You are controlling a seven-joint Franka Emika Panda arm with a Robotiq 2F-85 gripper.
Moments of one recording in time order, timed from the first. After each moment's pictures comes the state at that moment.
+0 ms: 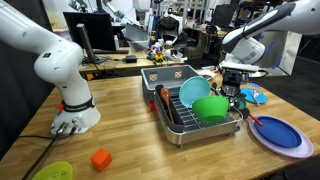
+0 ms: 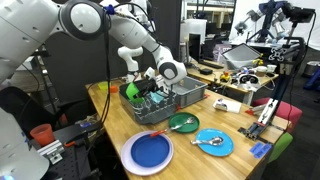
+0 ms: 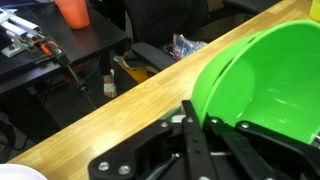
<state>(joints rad) 0.04 0.91 0.00 -1.42 0.60 1.43 0.53</state>
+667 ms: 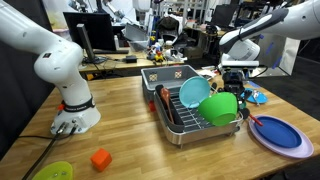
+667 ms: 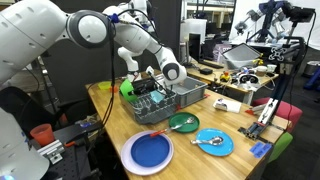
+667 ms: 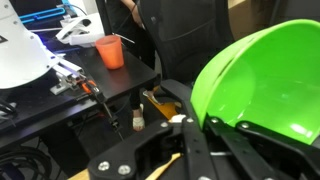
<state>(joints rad) 0.04 1.00 0.00 -1.28 0.58 1.15 0.59</state>
